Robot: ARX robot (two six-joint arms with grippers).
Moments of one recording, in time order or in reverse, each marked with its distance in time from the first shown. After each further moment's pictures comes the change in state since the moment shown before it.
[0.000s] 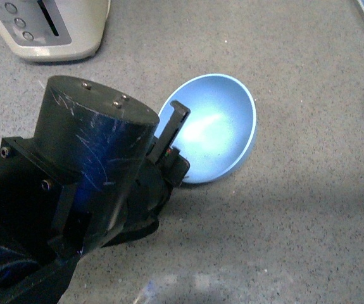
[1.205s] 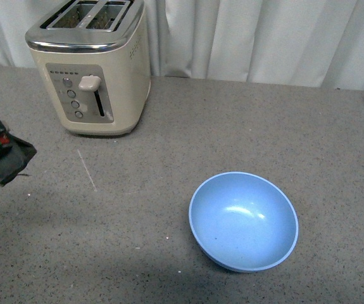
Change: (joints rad) left arm 0.577 -0.689 -0.288 -0.227 -0.019 0.746; right arm 0.000 0.000 0.000 0.000 0.000 0.000
